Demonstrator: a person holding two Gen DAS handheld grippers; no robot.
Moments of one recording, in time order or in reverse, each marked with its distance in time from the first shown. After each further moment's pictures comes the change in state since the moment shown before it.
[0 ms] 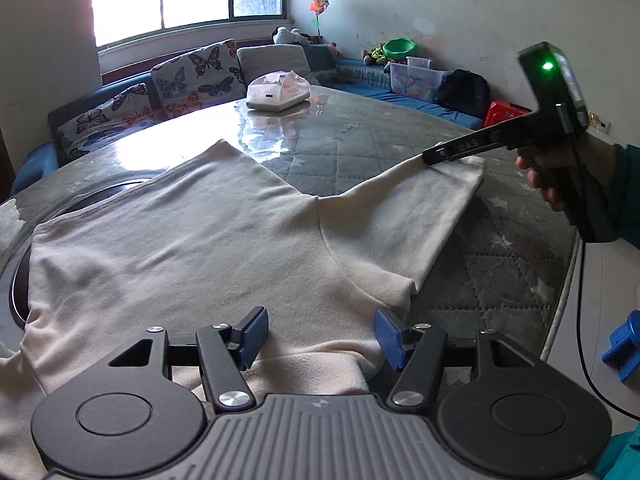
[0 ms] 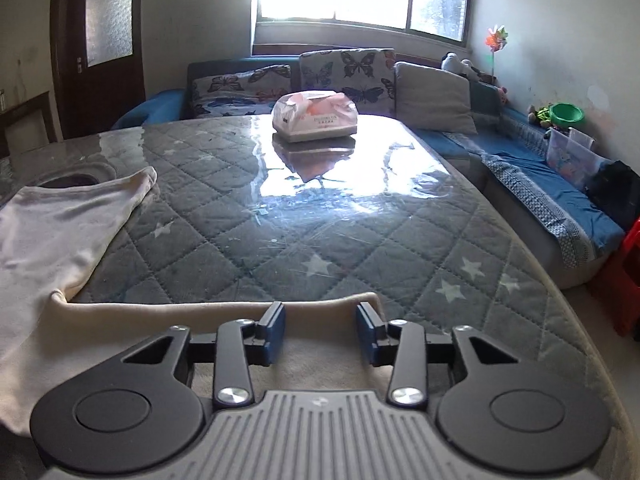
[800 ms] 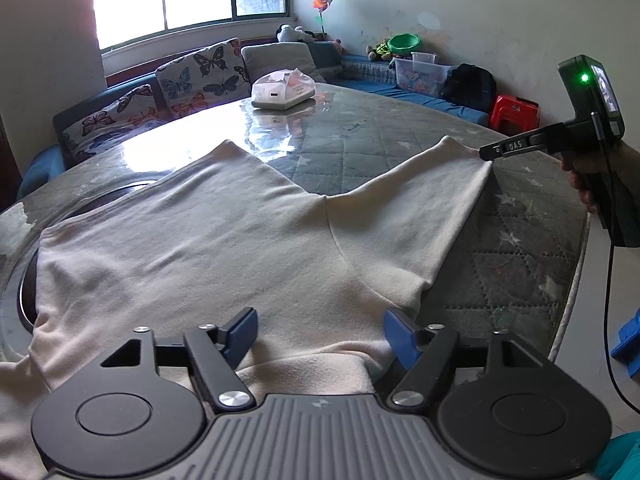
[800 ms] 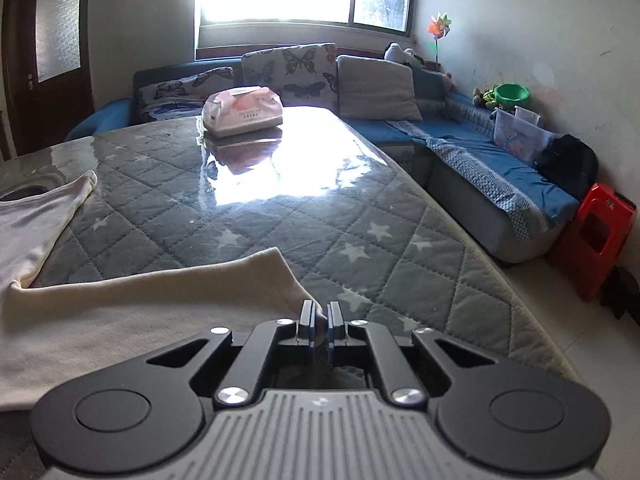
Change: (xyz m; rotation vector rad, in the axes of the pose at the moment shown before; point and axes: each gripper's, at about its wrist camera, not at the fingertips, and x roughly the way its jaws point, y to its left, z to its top) left arm -0.001 -0.002 0.003 0.016 0.004 0.033; right arm -0.012 -0.039 -0.017 0.095 0.017 -0.116
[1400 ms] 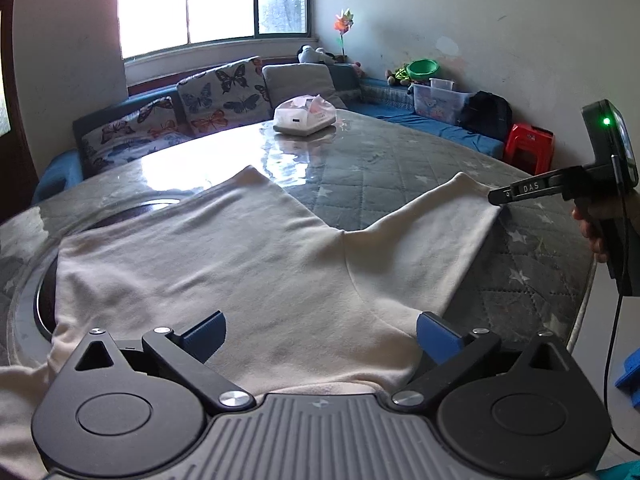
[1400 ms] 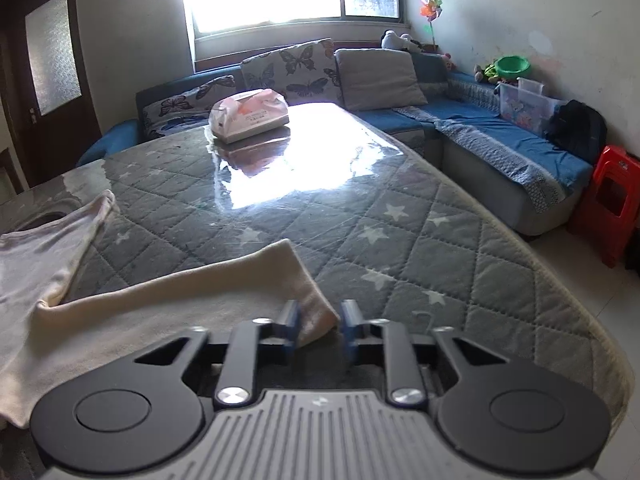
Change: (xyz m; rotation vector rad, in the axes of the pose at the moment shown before) left arm -0.010 0.007 0.008 -0.062 -0.057 0.032; right arm -0.006 -0.004 -0.010 0.111 0.011 0.082
